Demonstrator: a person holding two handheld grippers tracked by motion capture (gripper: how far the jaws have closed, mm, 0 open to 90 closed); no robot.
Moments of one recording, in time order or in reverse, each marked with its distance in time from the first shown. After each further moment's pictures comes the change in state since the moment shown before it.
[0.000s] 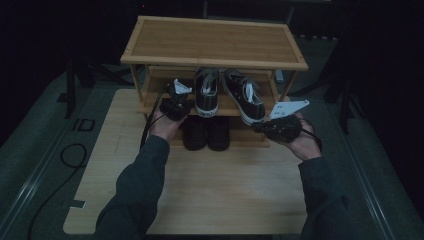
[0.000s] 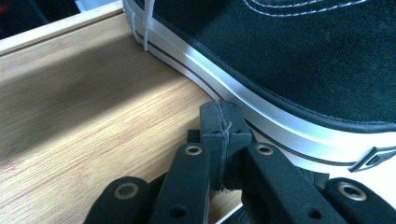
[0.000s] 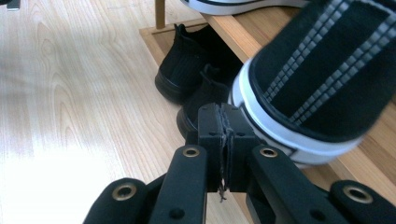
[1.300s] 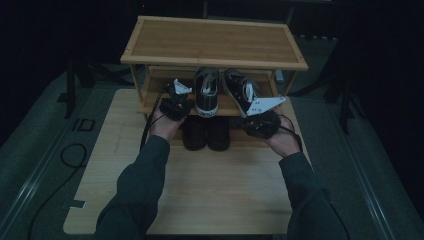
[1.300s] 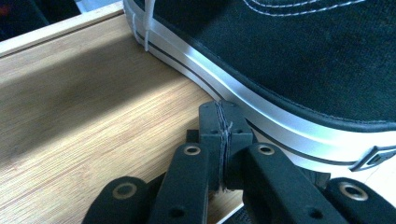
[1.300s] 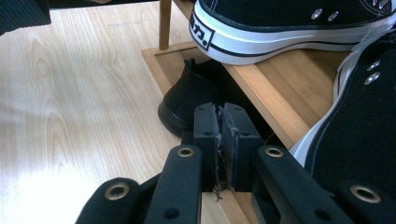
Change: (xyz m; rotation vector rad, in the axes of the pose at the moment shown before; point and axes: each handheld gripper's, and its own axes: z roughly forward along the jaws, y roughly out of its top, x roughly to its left) left arm 0.000 0.000 0.000 0.001 0.002 0.008; right arm 0.018 0.036 0.037 -0.020 -0.016 -0.037
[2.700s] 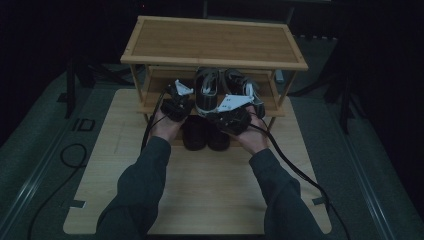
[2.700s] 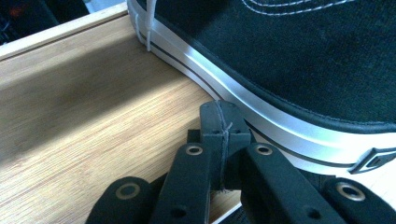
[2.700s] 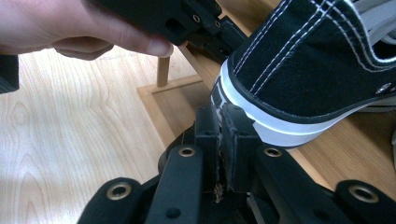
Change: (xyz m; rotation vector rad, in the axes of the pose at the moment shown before) left arm -0.005 0.000 0.000 0.001 0.034 0.004; right arm 0.022 0.036 0.061 -0.073 -0.039 0.003
